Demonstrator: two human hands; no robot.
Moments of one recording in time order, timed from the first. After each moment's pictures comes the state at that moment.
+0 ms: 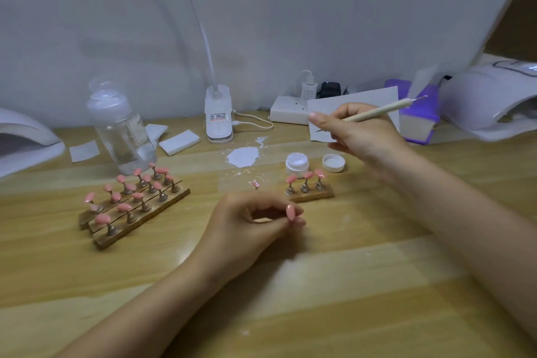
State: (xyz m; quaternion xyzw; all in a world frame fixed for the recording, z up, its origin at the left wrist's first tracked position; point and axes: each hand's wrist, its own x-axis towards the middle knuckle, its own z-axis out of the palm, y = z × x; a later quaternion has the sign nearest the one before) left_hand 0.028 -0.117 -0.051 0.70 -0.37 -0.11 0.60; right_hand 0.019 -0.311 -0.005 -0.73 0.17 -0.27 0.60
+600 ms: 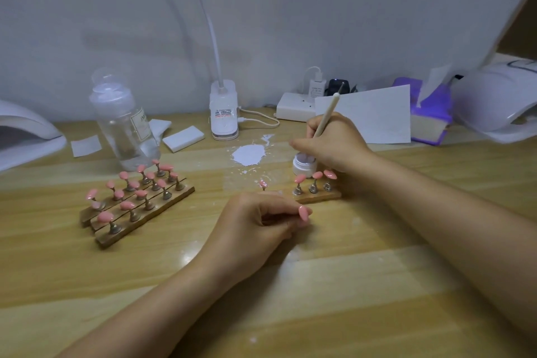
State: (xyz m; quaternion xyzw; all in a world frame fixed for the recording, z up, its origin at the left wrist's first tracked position) left_hand 0.036 -0.119 -0.055 0.71 -0.41 -0.11 0.56; right_hand 0.056 -0.298 -0.024 -0.89 0.17 -0.20 0.38
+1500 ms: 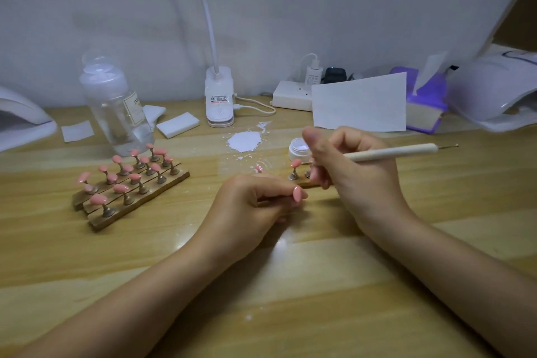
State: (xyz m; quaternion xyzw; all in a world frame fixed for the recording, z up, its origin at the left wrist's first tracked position) left_hand 0.035 -0.120 -0.058 0.71 -0.40 -0.10 0.57; right_hand -0.024 -0.246 -0.026 -0.67 0.06 -0.30 0.68
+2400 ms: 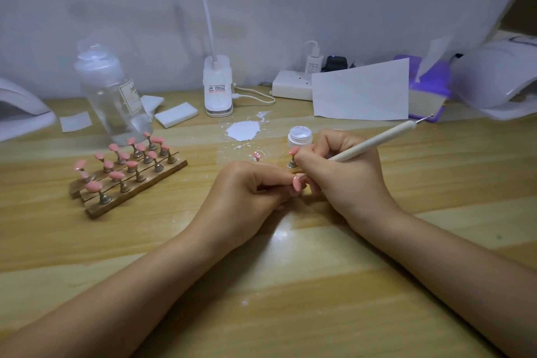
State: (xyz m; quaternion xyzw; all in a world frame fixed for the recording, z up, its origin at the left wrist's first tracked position) left_hand 0.036 -0.119 -0.057 0.72 -0.45 -0.08 0.53; right_hand -0.021 -0.242 -0.045 -0.68 0.04 -0.26 0.69
